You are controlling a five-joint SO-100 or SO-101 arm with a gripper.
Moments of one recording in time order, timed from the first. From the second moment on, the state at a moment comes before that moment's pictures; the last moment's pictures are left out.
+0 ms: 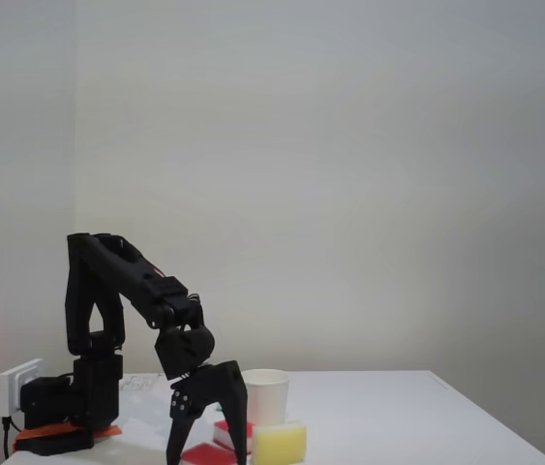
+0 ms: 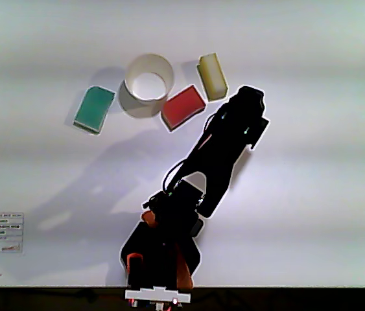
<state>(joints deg) 32.6 93.3 132.9 19.5 -18.2</state>
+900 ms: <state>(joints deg) 28.8 87.1 132.2 14.8 -14.2</state>
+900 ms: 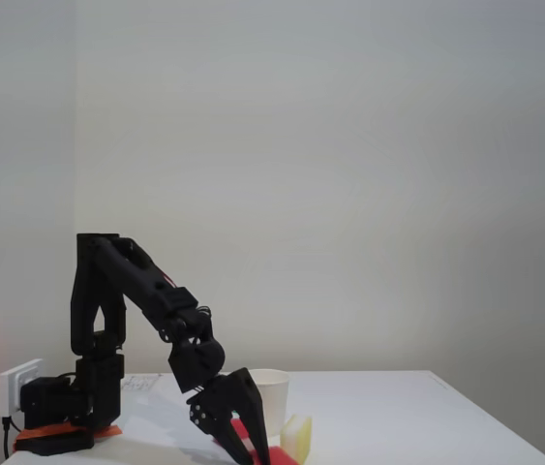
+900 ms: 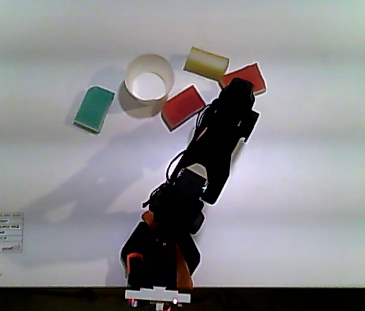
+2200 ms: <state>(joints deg) 5.1 125.6 107.2 64.0 -9.1</state>
